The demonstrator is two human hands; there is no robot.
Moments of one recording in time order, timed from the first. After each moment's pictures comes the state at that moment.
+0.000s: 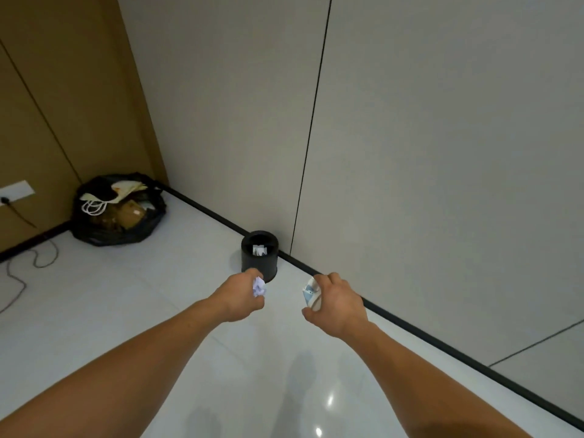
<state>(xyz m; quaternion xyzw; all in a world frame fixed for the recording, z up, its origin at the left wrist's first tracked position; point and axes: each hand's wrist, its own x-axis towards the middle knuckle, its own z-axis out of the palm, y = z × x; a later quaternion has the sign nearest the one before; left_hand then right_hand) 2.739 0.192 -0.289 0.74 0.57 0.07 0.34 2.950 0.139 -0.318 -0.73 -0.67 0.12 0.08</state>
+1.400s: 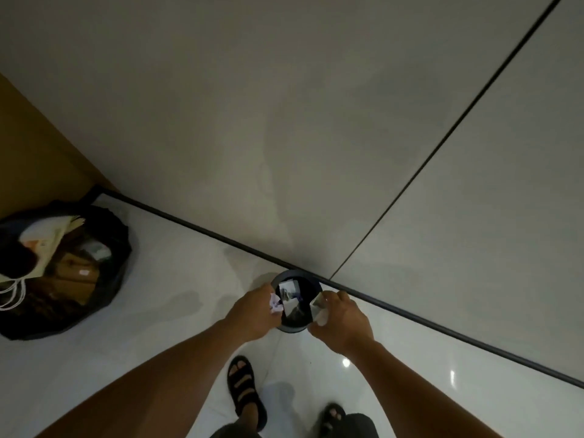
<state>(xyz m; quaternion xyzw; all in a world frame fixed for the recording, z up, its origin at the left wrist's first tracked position) 2.712 0.866 -0.482 0.75 0.49 -0.06 0.43 2.892 0.767 -0.490 -0.80 -0.50 0.33 0.05</state>
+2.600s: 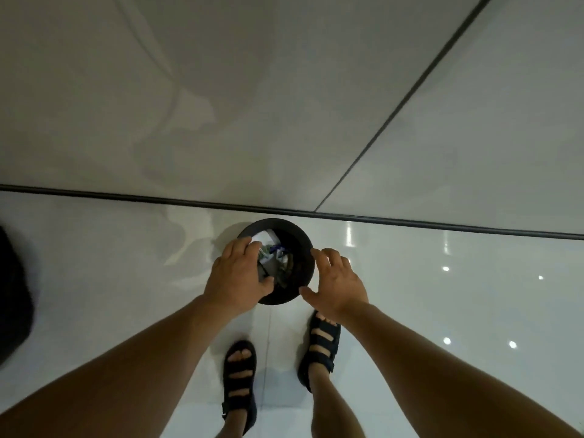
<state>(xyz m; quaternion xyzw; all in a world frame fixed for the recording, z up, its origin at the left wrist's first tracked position) 2.808 0.953 -0.763 0.87 0.38 -0.18 0.26 2.952 0.806 -0.789 -0.84 -0.41 0.35 0.04</state>
